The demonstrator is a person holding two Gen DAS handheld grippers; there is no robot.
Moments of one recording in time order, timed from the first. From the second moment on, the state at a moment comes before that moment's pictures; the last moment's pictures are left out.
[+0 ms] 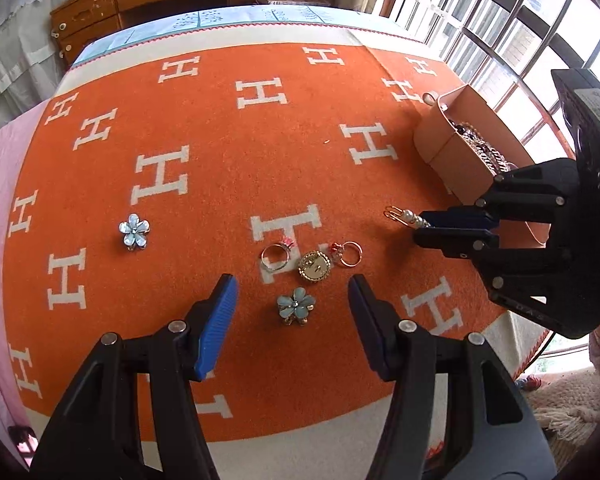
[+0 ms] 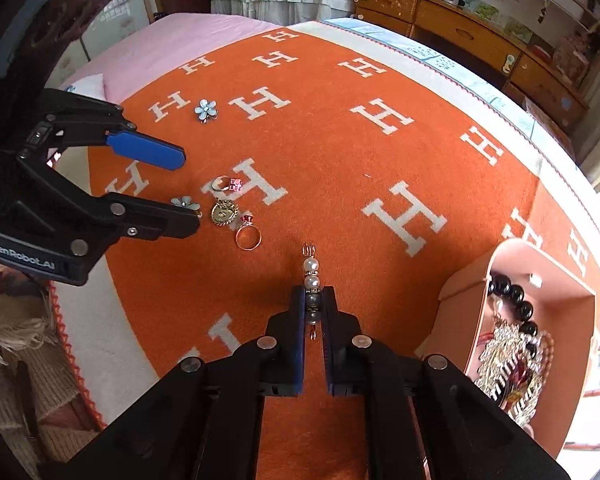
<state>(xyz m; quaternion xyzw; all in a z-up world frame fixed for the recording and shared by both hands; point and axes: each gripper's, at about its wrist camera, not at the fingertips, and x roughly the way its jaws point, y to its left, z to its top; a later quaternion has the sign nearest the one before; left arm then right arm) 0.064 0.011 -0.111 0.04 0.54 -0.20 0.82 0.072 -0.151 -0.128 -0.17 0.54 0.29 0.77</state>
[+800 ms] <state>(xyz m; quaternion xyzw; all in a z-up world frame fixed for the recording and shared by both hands) 0.078 -0.016 -0.126 0.09 0.57 -0.22 0.79 0.030 -0.195 -0.111 0.00 0.52 0.27 0.81</state>
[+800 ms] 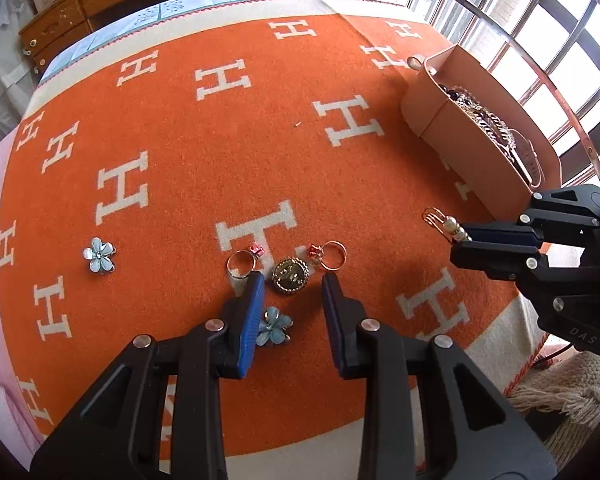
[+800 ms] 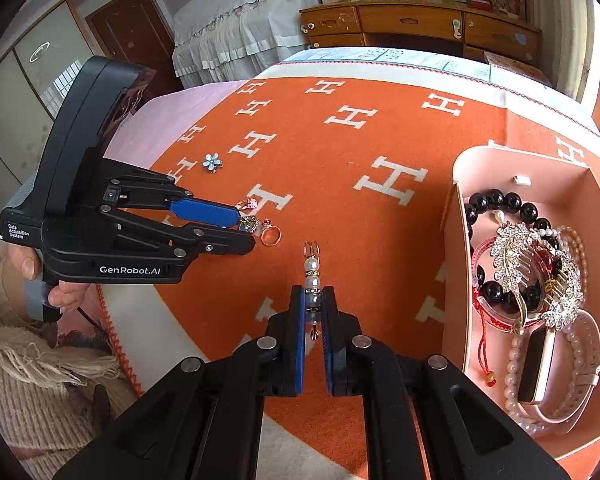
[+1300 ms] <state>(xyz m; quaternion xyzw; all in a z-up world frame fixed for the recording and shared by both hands) 0.076 -0.023 -0.125 0.13 0.55 -0.19 0.80 0.027 -0.208 -0.108 0.04 0.51 0.26 0.82</state>
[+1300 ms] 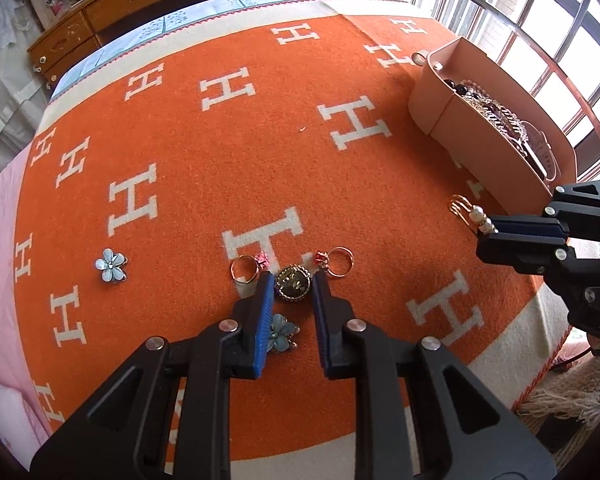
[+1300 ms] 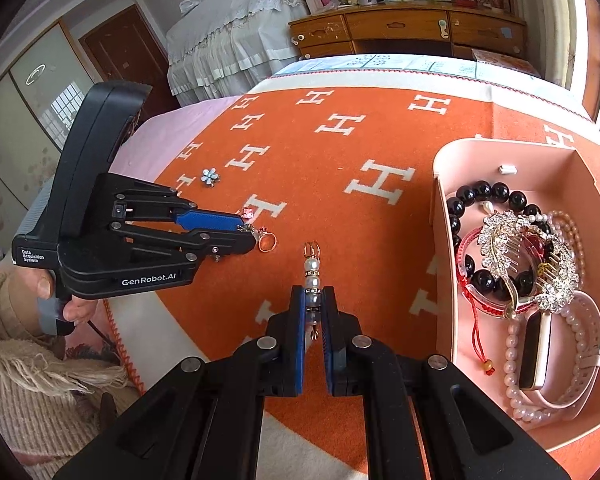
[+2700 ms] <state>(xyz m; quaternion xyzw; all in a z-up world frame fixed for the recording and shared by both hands) 0.069 -0.216 -0.092 0.10 0.56 -0.34 0.75 0.025 -0.371 -0.100 0.16 0.51 0.08 0.84</state>
